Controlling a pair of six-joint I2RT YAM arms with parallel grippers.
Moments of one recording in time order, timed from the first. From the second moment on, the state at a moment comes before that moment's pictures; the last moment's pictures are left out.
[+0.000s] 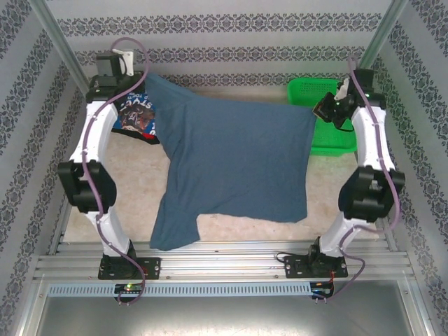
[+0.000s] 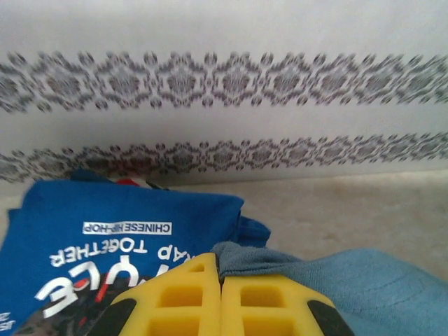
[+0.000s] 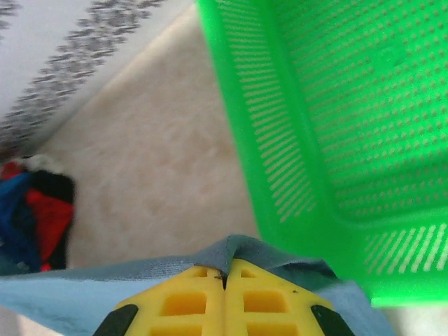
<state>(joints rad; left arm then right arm) 0.07 1.91 1.91 -0.48 0.17 -0.02 -0.21 1.82 1.79 -0.94 -0.42 0.44</state>
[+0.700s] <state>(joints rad) -0.03 2.08 2.04 -0.44 0.19 -0.10 -0.10 2.27 2.32 -1.05 -0.14 0.32</state>
